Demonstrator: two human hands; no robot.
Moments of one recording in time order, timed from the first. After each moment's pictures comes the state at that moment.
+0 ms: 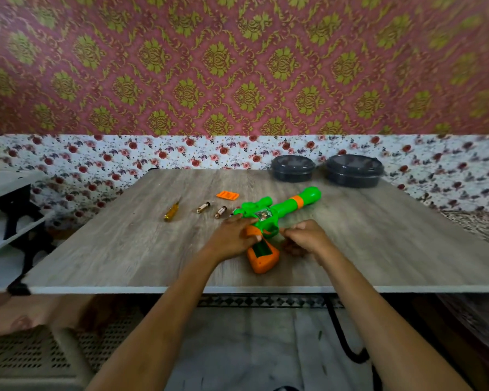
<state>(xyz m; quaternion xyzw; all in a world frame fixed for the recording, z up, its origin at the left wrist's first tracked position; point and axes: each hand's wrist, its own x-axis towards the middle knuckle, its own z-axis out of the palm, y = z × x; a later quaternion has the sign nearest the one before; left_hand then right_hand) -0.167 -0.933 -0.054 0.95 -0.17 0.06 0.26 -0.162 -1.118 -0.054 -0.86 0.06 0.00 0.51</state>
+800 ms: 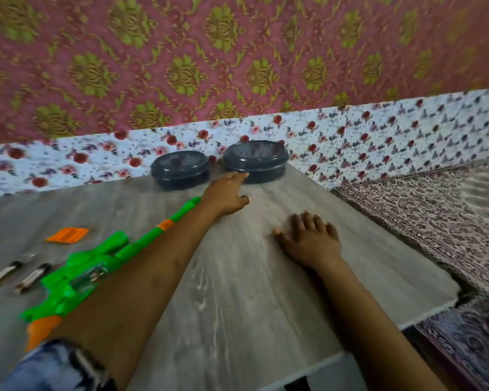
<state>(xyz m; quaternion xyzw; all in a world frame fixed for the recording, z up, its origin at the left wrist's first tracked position) 0.051 -1.199 -0.032 0.95 -0.28 0.08 0.14 -0.087 -1.352 -0.077 -0.98 0.15 0.00 0.10</state>
